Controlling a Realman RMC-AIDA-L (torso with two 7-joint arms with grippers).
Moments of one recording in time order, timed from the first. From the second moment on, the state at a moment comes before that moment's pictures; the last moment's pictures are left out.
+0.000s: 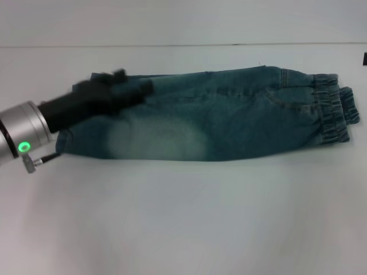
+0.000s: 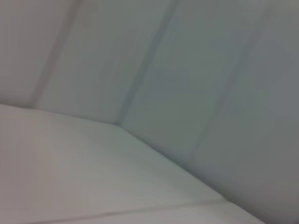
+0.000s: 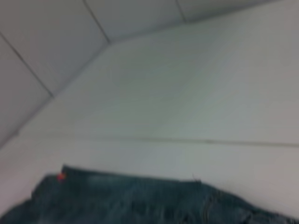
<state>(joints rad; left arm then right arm) -0.54 -2.14 0.65 0.56 1.74 1.34 -1.42 0.56 1.86 -0.51 -0.90 -2.17 -1.54 2.12</state>
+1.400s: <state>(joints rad) -0.56 -2.15 0.78 0.54 1.81 1.41 -1.42 0.73 1.94 -0.62 -0.75 -2.64 -1.23 2.19</state>
